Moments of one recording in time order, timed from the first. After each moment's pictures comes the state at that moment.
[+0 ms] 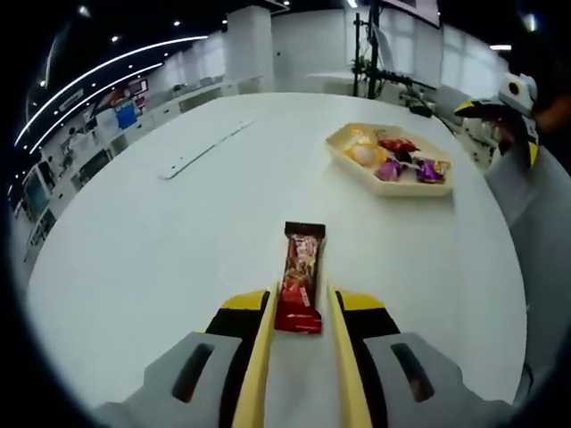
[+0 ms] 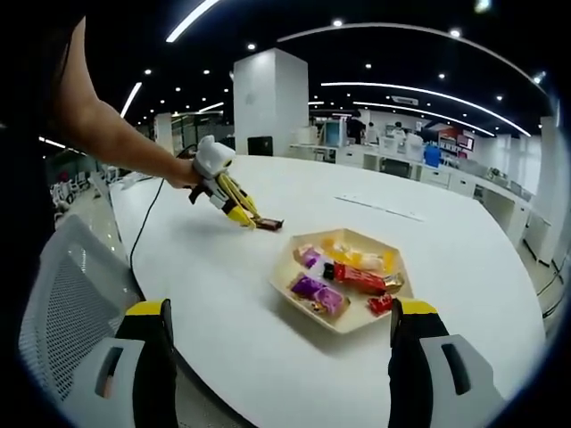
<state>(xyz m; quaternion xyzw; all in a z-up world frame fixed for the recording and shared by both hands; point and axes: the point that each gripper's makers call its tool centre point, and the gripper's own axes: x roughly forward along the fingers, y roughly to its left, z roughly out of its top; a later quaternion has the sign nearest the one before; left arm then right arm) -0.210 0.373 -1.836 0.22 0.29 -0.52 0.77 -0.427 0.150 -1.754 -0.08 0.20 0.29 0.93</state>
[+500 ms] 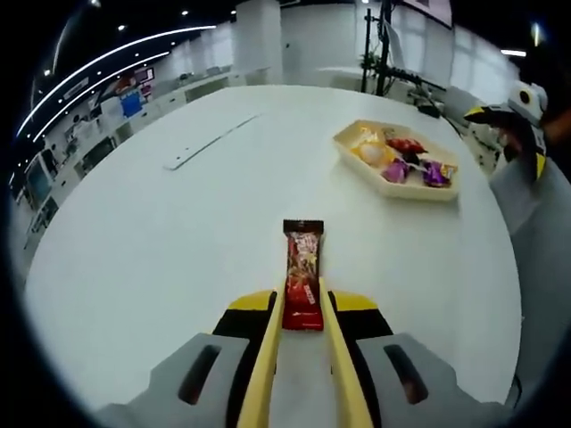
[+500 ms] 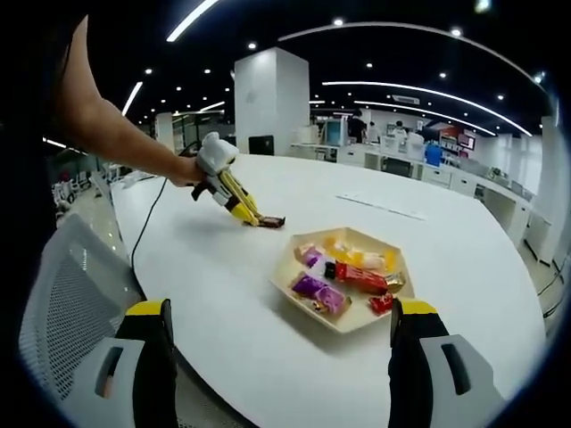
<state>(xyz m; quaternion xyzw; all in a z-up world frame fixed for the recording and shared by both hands) -0.210 0.373 -1.827 0.20 0.31 -0.51 0.78 -0.428 0.151 -1.755 -0.08 0.21 0.29 0.93</state>
